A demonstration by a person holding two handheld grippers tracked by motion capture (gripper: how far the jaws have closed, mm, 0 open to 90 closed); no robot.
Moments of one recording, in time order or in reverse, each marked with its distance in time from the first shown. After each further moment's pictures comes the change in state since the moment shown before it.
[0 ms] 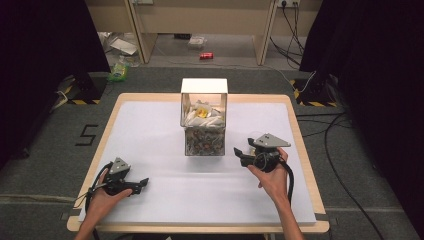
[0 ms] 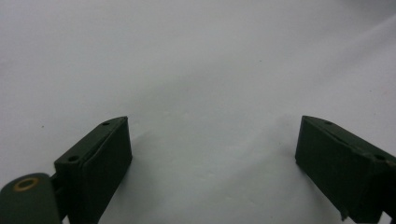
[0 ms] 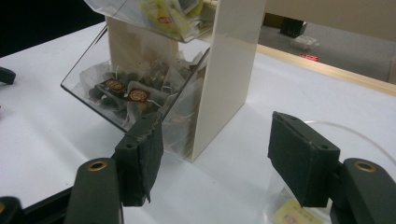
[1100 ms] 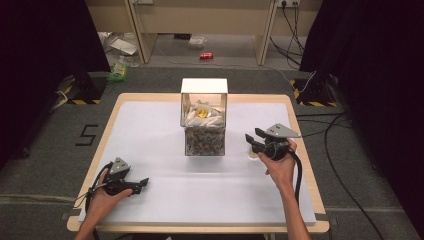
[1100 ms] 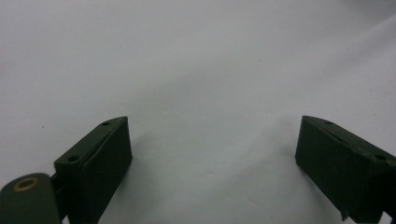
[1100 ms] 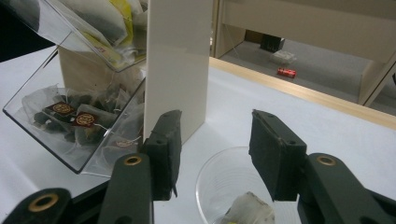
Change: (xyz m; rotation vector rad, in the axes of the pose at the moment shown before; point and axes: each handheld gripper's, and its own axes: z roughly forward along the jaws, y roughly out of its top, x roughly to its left) left arm 0.000 0.000 0.000 0.000 0.000 0.001; right arm -0.038 0.010 0.001 -0.058 -0.060 -0.001
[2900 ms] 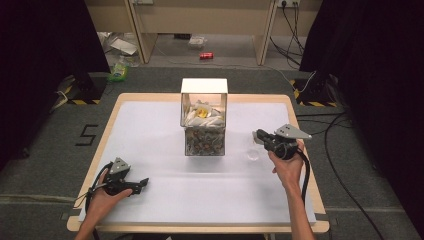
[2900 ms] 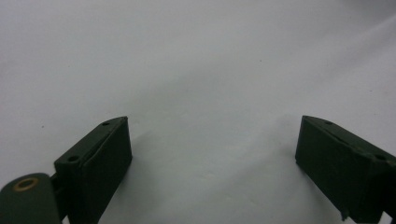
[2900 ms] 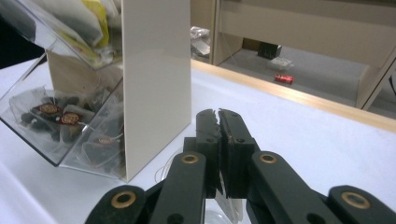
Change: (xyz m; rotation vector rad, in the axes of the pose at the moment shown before) left arm 0.000 0.000 0.000 0.000 0.000 0.000; right arm -0.022 -0.010 -0.009 -0.040 0.004 0.017
